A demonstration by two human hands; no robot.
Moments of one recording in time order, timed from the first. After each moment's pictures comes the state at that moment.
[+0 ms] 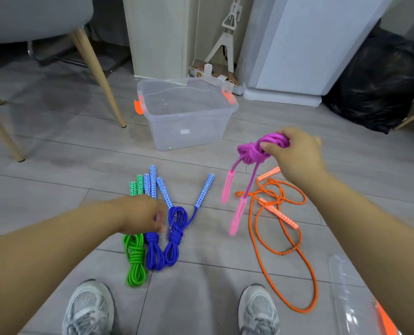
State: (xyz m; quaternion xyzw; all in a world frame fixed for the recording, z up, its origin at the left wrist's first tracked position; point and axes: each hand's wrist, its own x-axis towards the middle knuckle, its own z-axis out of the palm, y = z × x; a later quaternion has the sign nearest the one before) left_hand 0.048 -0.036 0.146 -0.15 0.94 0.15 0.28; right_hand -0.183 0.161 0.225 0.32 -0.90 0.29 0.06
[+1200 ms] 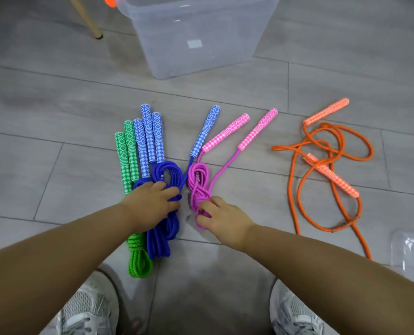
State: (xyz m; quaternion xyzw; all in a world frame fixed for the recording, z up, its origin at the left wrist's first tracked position) left_hand 0.009 -0.080 -0.053 0.05 0.94 -0.02 0.33; right_hand -0.105 0.106 -0.096 0.72 -0.69 0.08 -0.09
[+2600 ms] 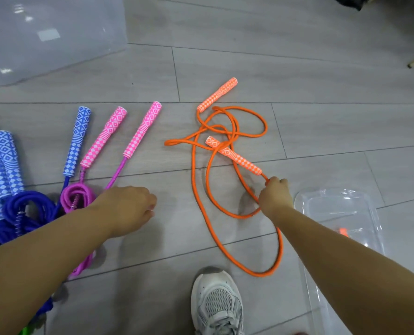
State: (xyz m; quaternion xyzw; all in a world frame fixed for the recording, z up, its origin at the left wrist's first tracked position) left_hand -0.139 0.036 -0.052 0.06 0.95 0.10 0.28; right_hand -0.280 0.319 -0.068 -0.06 -0.97 0.05 -0.23
